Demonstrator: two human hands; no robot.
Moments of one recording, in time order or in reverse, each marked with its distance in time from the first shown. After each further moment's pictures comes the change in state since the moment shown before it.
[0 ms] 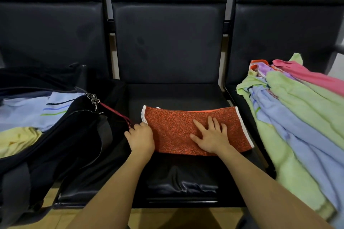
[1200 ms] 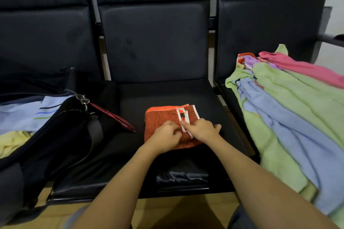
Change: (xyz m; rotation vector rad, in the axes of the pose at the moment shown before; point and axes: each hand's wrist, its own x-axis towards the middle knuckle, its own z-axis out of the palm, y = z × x) left_hand -0.037 0.054 -0.029 -0.574 -0.289 0.559; right_hand -0.018 -0.005 -0.018 0.411 0.010 0.217
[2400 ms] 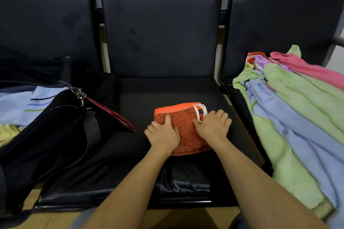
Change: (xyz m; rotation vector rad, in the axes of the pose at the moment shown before) left_hand 0.029 -0.008 0.021 0.304 0.119 -0.486; right_hand 0.024 -0.005 0.006 -0.314 0.345 0.105
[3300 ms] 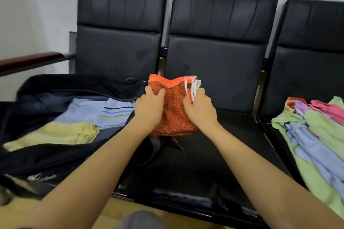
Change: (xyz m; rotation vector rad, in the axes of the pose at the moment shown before) left_hand -0.010 -0.153 -0.185 0.165 0.553 0.106; right_hand -0.076 -0.174 -0.135 0.652 0.114 -0.490
